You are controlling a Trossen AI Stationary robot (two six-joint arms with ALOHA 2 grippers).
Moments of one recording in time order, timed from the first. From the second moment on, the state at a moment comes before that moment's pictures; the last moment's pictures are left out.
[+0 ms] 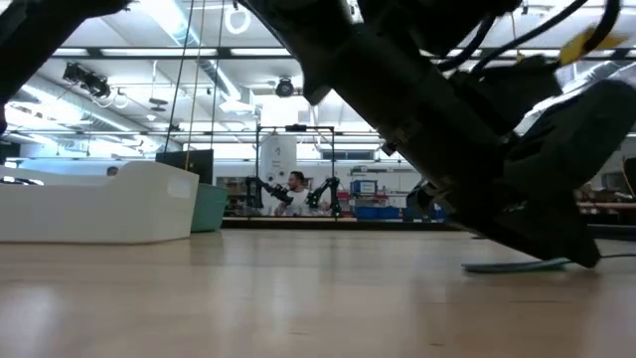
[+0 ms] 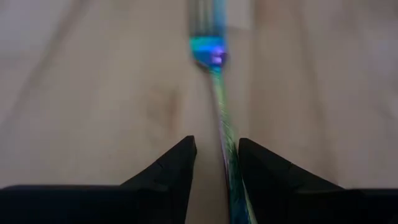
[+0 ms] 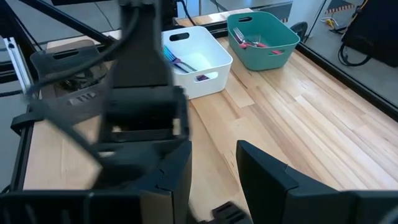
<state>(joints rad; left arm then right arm) -0.26 2.51 1.80 -0.10 -0.26 -0.32 0.69 1.42 1.14 -0.54 0.90 0.72</state>
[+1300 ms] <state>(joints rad) -0.17 2.58 1.80 0.10 -0.04 -0.20 0.69 1.42 1.14 -0.53 0.89 0.72</state>
